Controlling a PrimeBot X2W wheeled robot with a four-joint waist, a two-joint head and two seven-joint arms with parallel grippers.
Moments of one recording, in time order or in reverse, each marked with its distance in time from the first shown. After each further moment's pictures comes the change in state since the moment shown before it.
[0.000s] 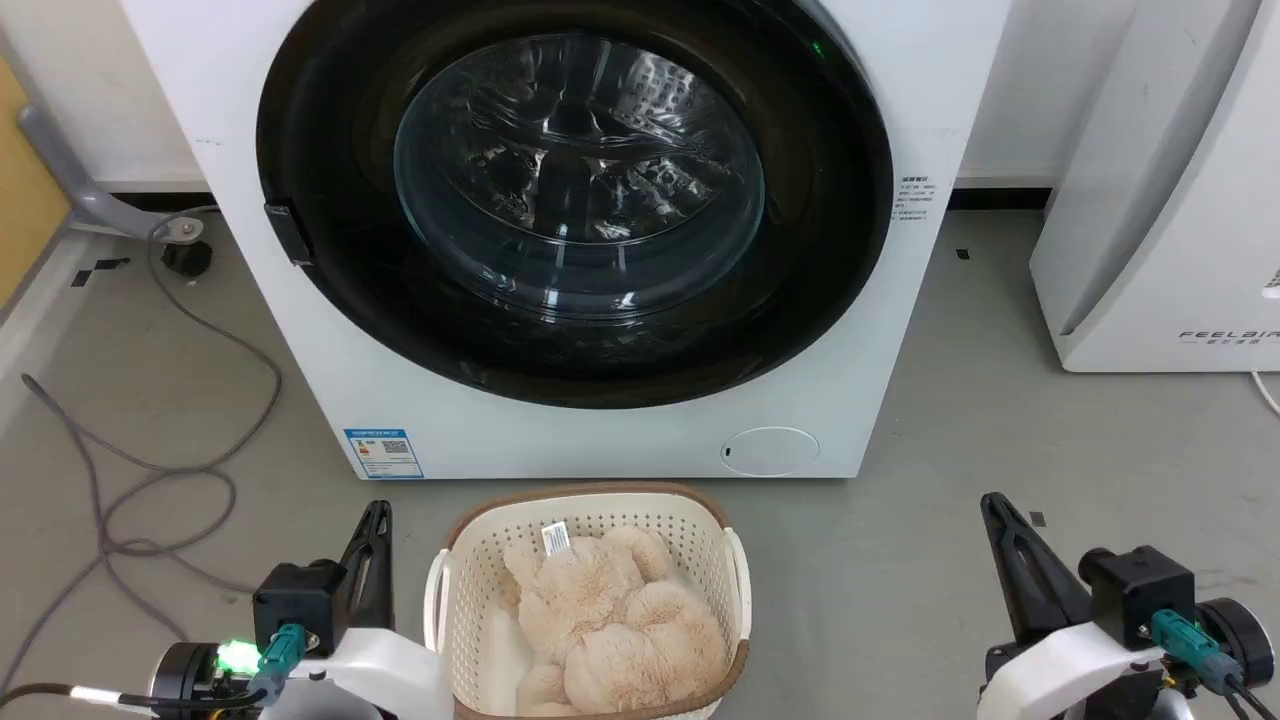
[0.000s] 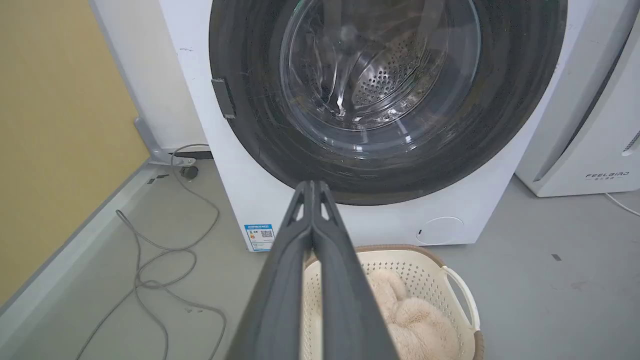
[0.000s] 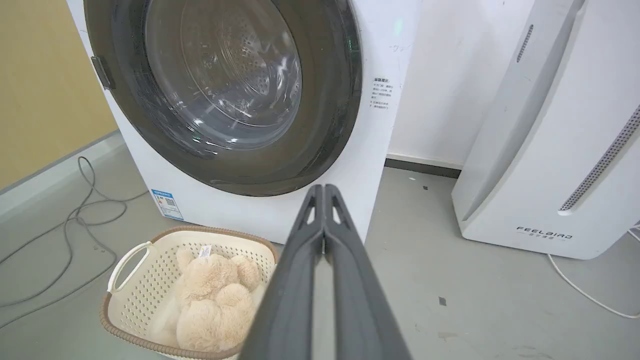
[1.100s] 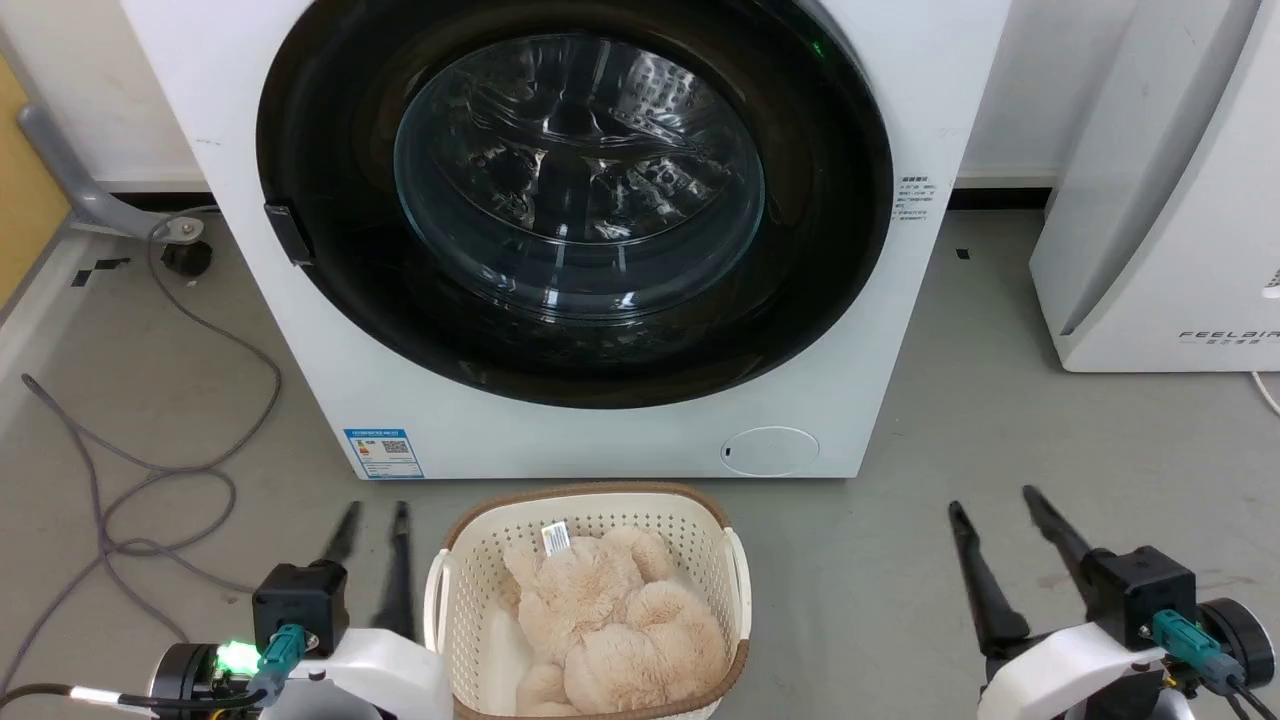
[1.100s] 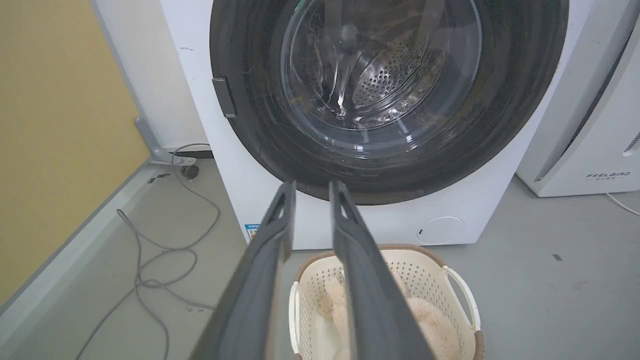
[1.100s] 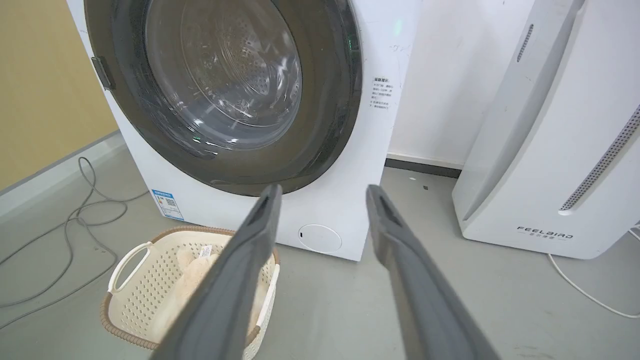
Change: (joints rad) left arm 0.000 0.000 0.001 0.001 0.000 0.001 0.000; right arm 0.000 0.000 0.000 0.000 0.002 0.000 0.000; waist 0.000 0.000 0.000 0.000
